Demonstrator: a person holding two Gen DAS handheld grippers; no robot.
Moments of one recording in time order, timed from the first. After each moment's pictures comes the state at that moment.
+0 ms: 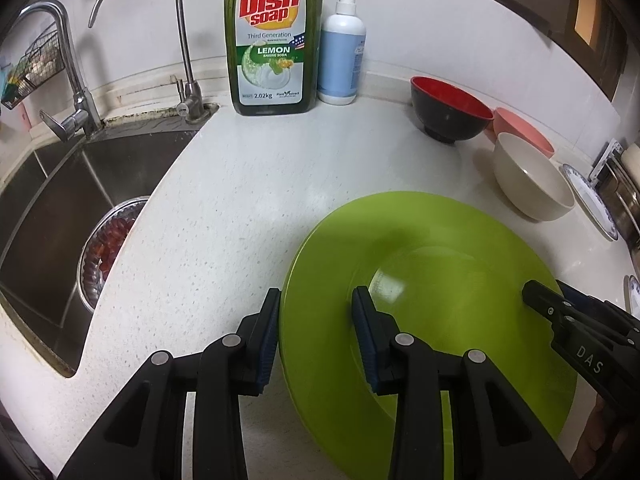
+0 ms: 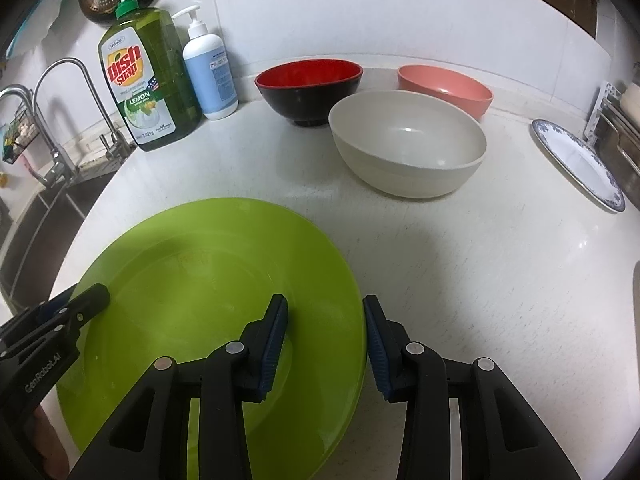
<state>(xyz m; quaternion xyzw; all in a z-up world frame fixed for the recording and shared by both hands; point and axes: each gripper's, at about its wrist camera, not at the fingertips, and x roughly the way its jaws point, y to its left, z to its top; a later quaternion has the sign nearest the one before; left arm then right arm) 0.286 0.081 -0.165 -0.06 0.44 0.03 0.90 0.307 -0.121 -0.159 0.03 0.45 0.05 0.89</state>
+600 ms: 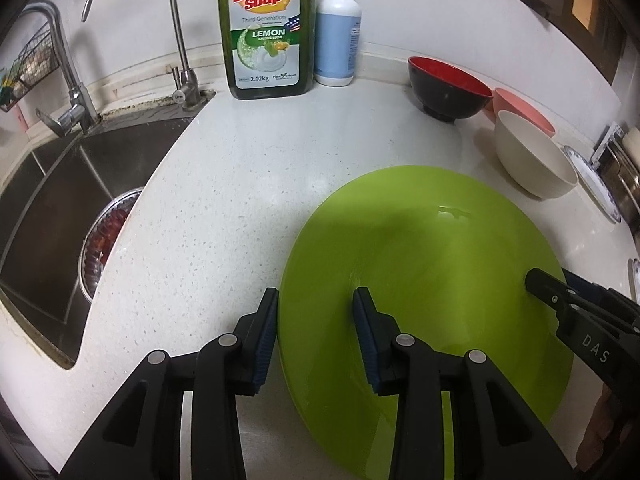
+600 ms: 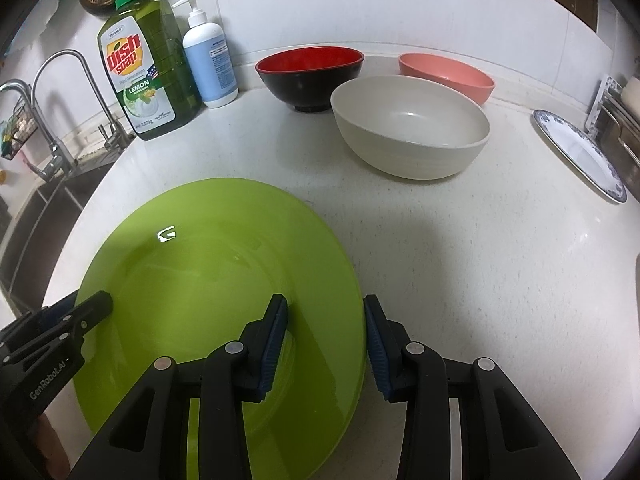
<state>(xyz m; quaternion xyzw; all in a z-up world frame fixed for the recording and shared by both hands) 0.282 0.077 -0.172 -0.04 0.46 0.02 0.89 0.303 -0.121 -0.165 0.03 0.46 0.06 0.88</state>
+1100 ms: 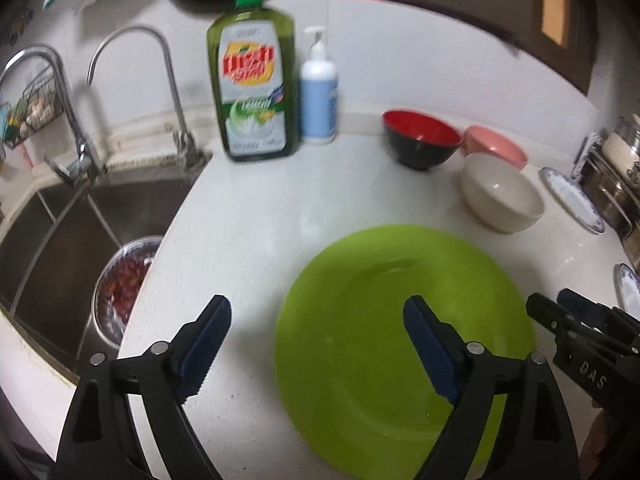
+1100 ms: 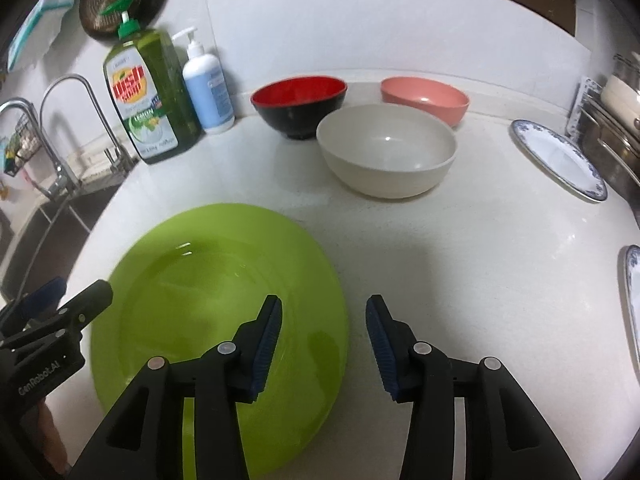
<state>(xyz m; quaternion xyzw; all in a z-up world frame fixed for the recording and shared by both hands) 0.269 0.064 -0.118 -0.01 0.39 0.01 0.92 0.278 -0.136 -0.132 0.05 0.43 0.03 0.90</state>
